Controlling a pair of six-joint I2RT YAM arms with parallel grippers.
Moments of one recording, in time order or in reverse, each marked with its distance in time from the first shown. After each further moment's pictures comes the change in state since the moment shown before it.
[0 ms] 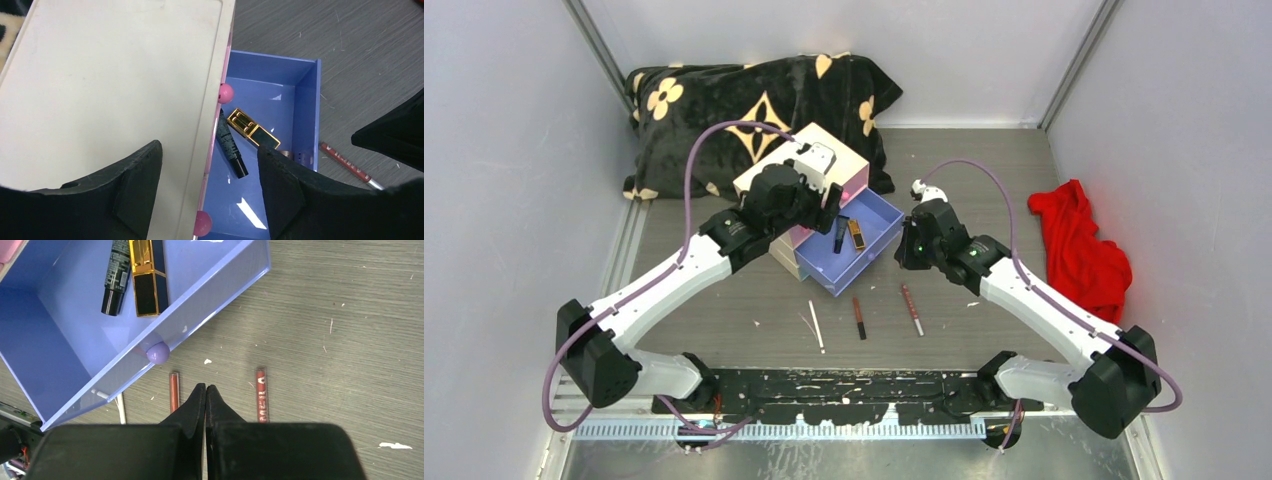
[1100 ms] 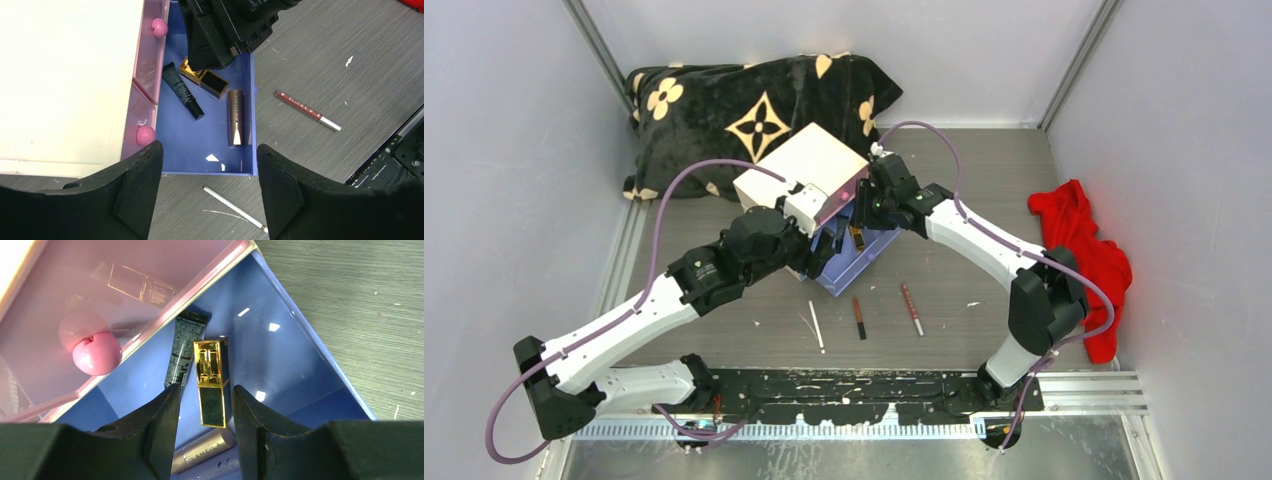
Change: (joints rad) left arm -0.187 -0.262 -0.142 -0.126 -0.040 -0.043; right arm -0.003 0.479 0.397 0.039 -0.074 0.040
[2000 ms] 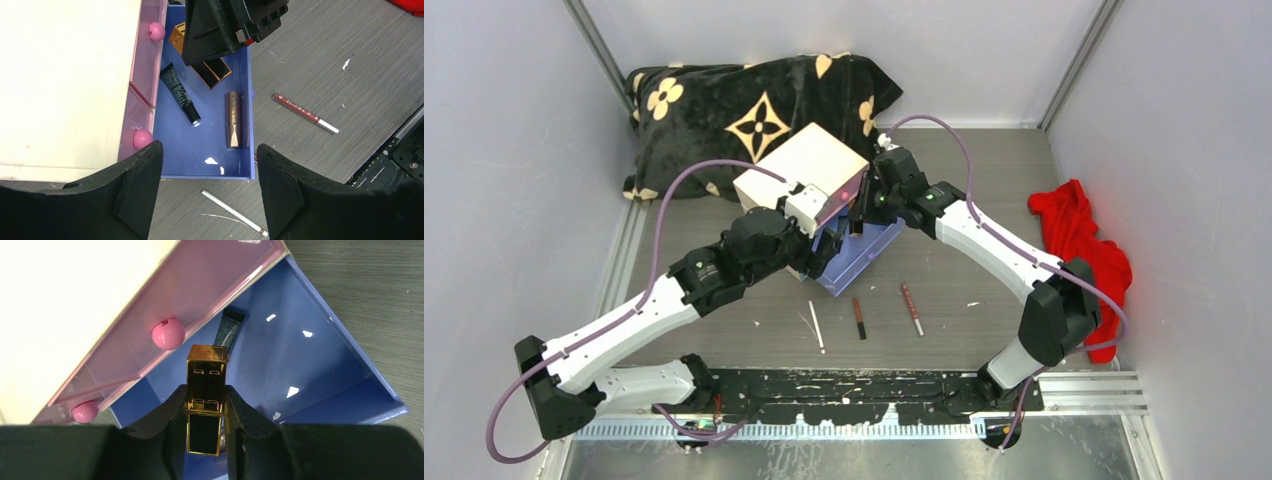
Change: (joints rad) left arm 0.000 0.006 -0.003 0.014 0.007 -0.001; right arm -0.002 -0.071 0.026 -0.010 -0.053 0.080
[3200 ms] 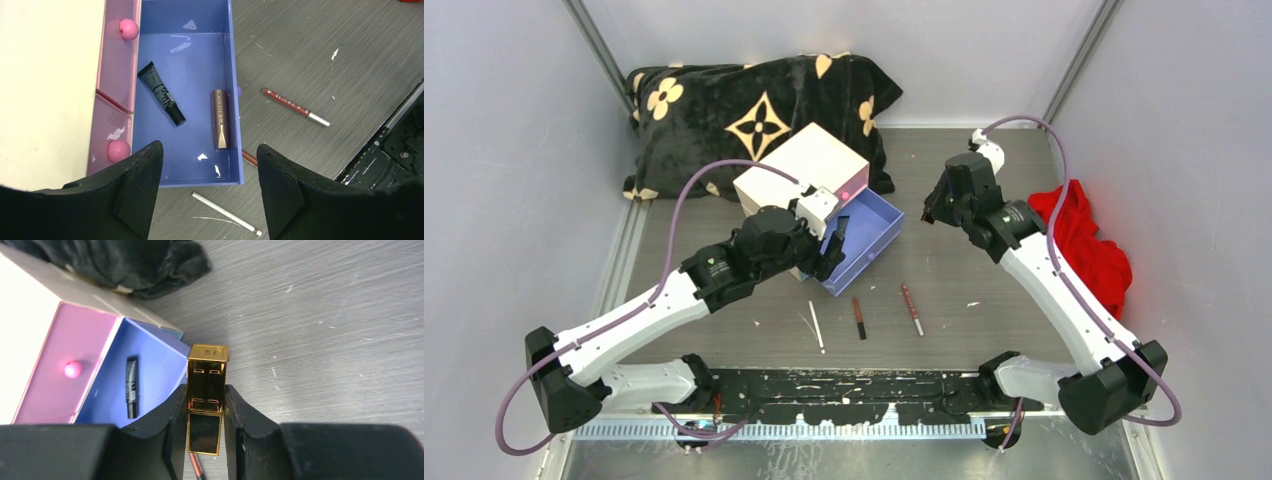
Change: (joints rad) left arm 0.000 0.041 -0.004 0.026 0.064 0.003; right arm -0.171 -0.382 -0.124 -0.201 0.362 0.050
